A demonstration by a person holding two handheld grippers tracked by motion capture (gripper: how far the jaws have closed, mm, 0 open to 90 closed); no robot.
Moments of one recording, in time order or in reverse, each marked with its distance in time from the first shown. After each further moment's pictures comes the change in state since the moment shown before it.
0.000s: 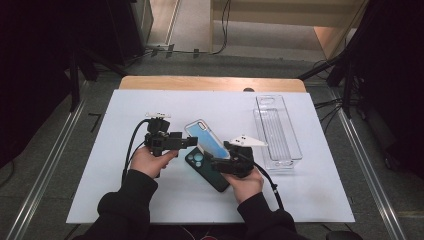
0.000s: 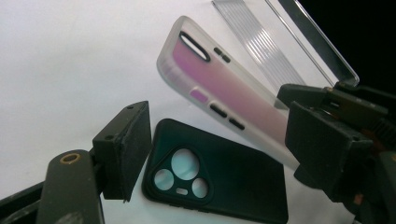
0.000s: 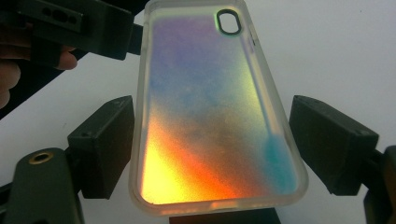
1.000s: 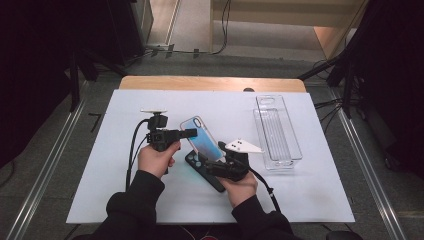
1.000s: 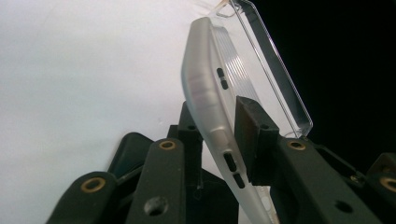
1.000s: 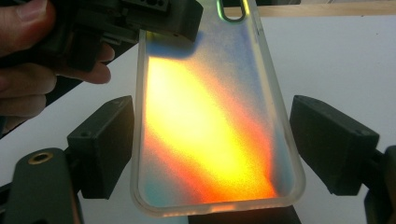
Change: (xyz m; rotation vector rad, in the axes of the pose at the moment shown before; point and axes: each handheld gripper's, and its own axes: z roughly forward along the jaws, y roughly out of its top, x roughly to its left) left arm 0.005 0.006 0.004 -0.067 -0.117 -0.232; right arm 0.013 -0.008 0.004 -0.089 0.032 -0.031
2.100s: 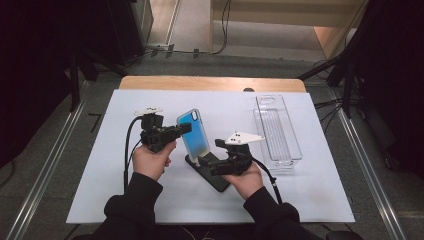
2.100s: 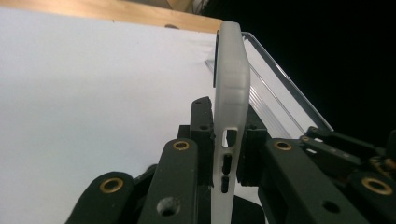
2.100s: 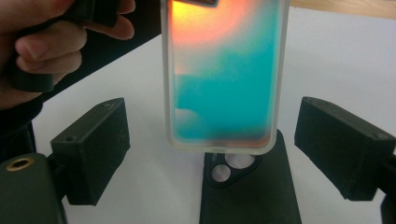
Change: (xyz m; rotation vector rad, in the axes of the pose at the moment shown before) left arm -0.025 -0.004 -0.021 -0.154 0.111 0.247; right arm -0.012 0.025 -0.006 0.110 0.198 -0.126
